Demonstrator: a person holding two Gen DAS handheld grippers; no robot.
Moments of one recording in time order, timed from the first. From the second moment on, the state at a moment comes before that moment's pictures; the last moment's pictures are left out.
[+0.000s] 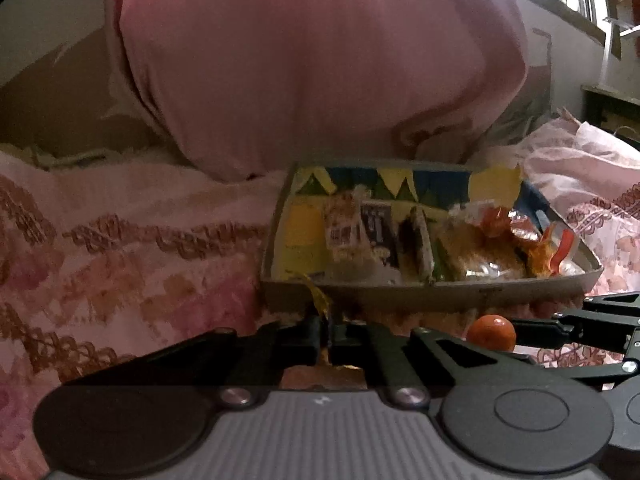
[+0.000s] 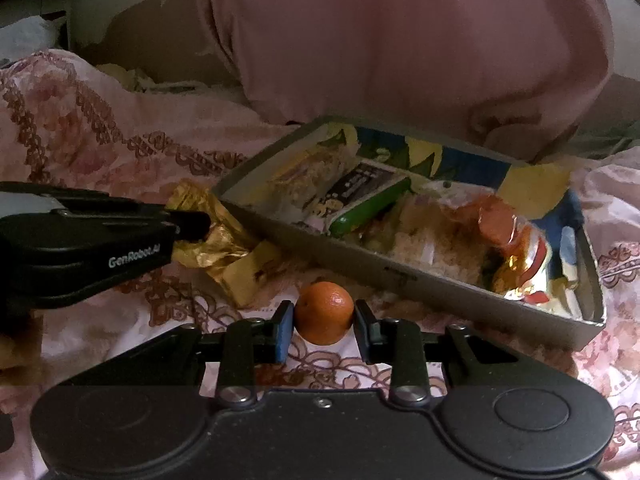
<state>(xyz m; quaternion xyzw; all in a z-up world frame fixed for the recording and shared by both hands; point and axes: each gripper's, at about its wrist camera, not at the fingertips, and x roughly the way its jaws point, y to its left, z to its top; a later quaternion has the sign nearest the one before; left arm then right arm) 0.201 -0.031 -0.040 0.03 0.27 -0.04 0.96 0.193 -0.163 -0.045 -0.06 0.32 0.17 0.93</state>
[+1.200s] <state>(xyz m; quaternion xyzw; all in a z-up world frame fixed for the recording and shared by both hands) 0.259 -0.042 0.033 -0.07 0.14 -0.13 0.98 0.240 -0.196 -0.021 -0.02 0.27 0.11 0.96</state>
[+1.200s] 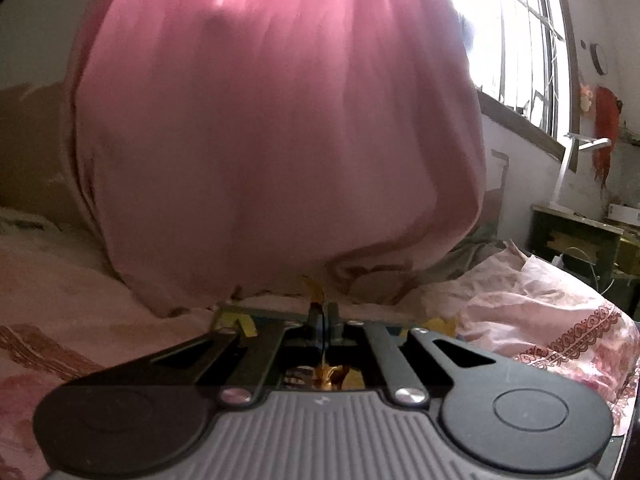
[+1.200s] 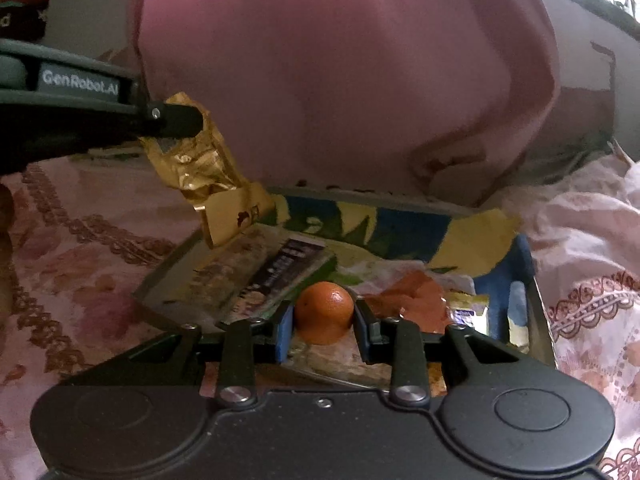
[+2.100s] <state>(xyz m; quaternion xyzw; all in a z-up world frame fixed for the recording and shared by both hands) 0.293 -0.036 -0.021 -0.08 0.22 -0.09 0.97 0.263 -0.187 -0.047 -0.01 0.30 0.12 0.95</state>
